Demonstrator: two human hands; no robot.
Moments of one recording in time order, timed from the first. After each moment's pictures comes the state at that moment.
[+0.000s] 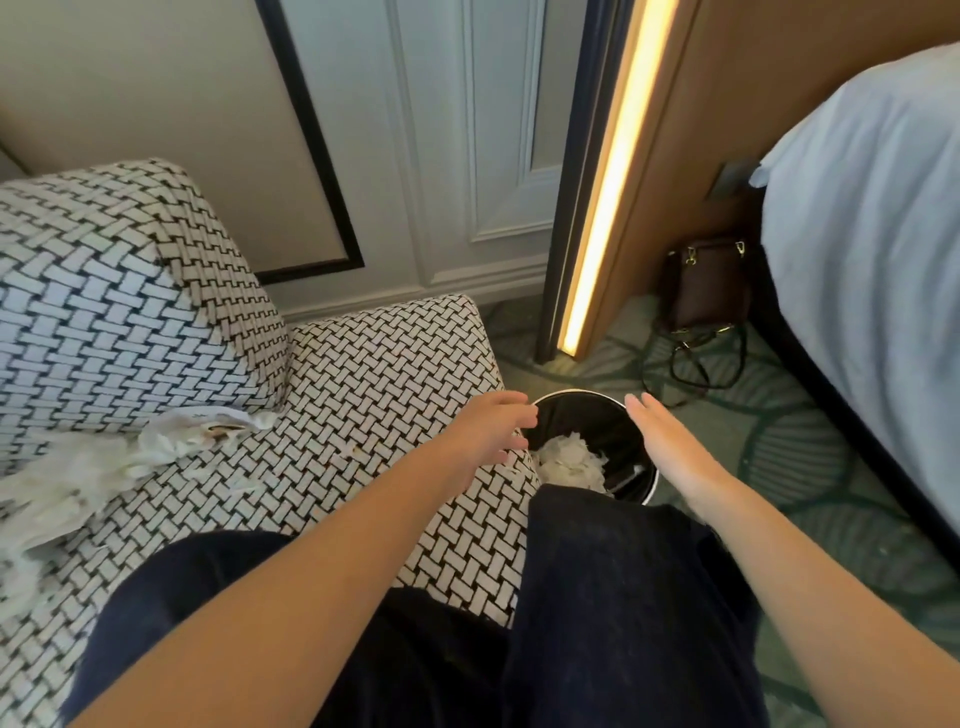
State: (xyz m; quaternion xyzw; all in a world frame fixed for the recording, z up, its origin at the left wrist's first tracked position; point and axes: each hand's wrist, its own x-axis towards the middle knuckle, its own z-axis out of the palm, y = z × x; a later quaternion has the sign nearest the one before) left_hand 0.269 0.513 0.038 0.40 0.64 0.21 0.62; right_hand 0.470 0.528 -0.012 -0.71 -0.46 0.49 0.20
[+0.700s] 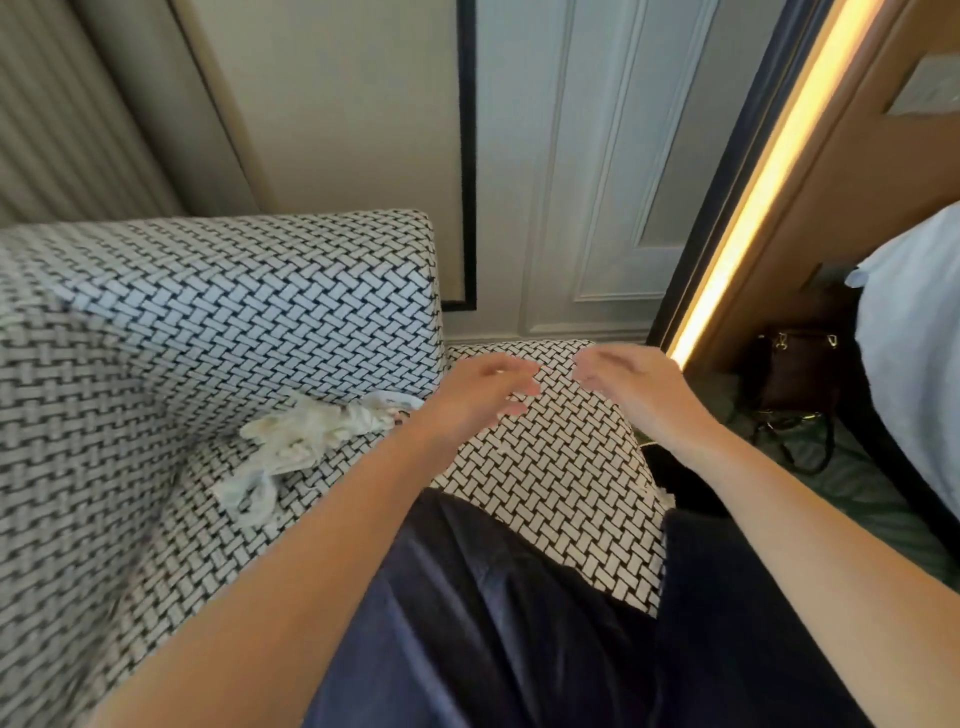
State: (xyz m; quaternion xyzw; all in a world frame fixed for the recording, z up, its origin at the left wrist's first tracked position) left_hand 0.118 0.424 0.139 0.46 0.64 0.35 0.50; right_hand 0.286 0.479 0.126 -0.54 -0.69 0.41 0.28
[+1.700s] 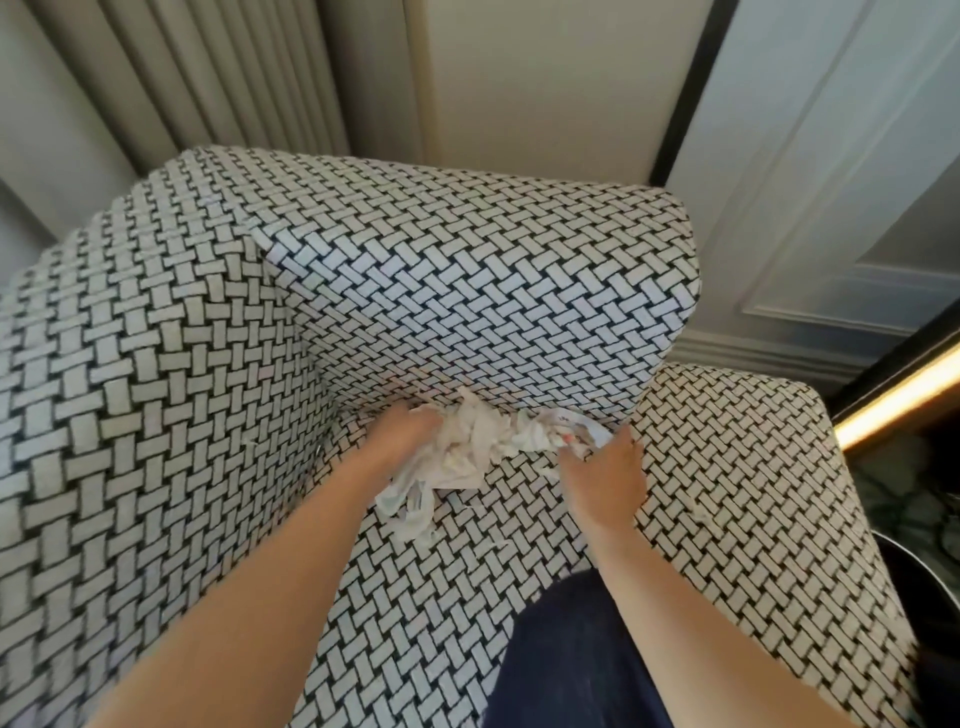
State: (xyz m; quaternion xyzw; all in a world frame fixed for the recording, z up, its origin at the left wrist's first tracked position) left_hand -0.132 0.411 0.012 0.20 0.83 0.30 0.41; right_hand 0.053 0.474 -0.022 -0.69 -0.63 0.33 0.17
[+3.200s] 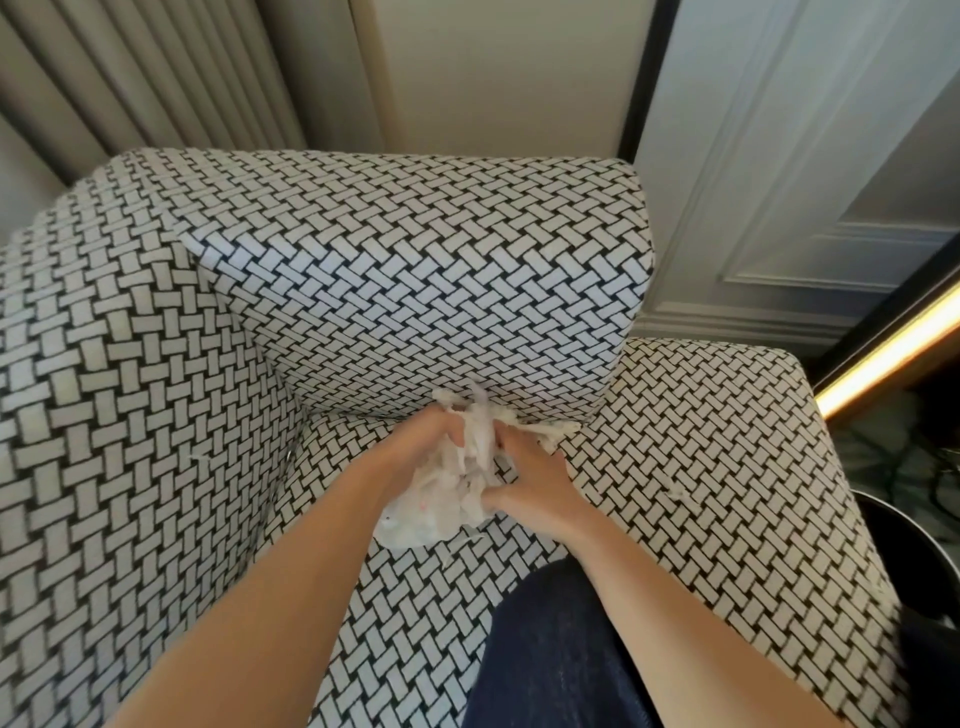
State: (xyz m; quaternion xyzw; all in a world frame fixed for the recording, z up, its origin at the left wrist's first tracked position) left_hand -0.091 0.427 0.017 0.27 0.71 0.32 0.56; right_hand 0.056 0.466 -0.017 -0.41 -0.77 0.49 0.02
